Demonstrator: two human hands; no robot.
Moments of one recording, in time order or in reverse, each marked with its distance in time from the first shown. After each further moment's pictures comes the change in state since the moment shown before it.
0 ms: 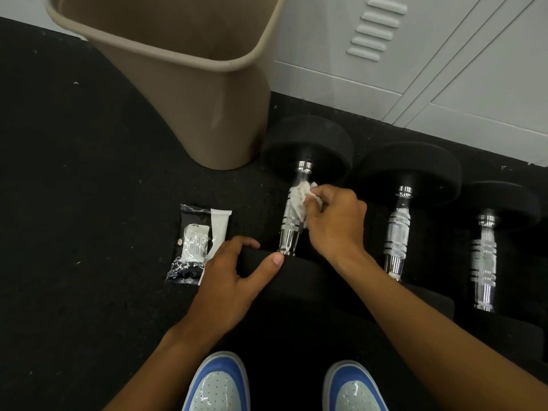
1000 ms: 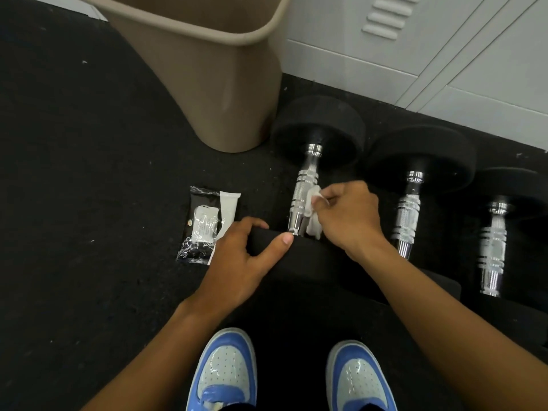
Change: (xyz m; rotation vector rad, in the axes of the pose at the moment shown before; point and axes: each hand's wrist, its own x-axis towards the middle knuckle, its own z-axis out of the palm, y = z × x) left_hand 0.000 0.002 -0.001 -0.002 -0.001 0.008; right_hand -0.008 0.000 -0.011 -0.038 -0.137 0.190
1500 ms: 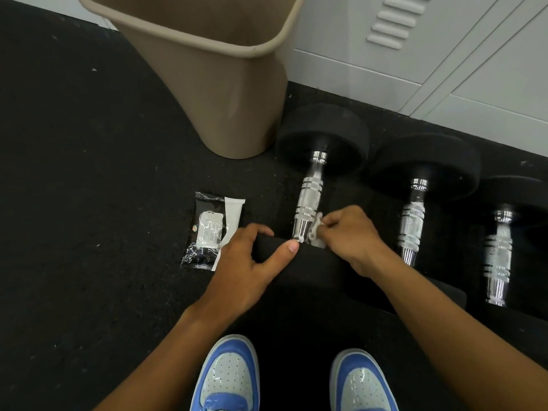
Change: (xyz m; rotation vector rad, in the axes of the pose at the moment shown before) left_hand 0.000 -0.001 0.000 -0.008 -0.010 -0.008; right_hand -0.004 0.008 0.001 -0.077 -0.215 0.079
